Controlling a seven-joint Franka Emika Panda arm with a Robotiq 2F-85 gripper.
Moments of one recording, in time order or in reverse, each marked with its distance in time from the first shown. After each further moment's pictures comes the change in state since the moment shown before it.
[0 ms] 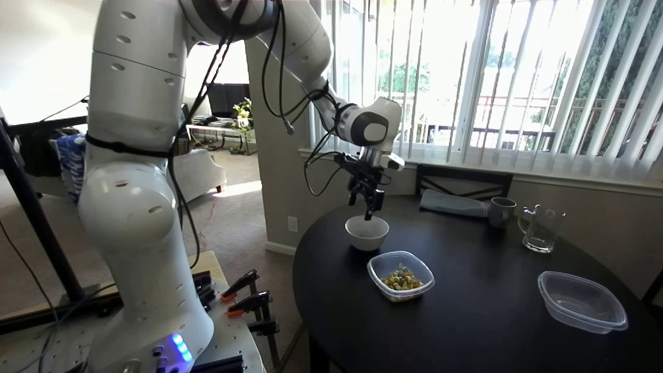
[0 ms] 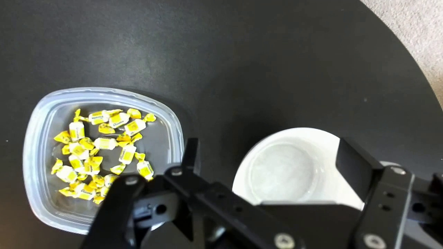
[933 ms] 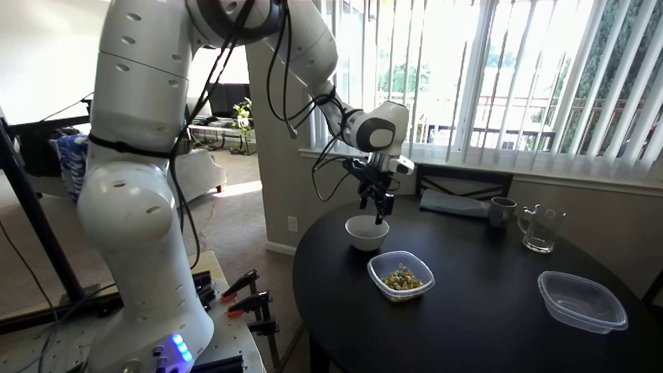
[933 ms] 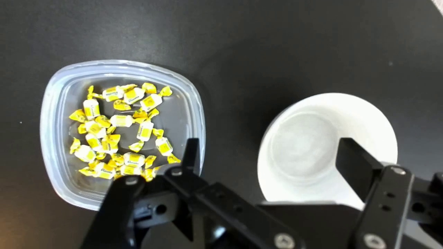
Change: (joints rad) arm -0.021 0.031 -0.024 0.007 0.002 0.090 0.001
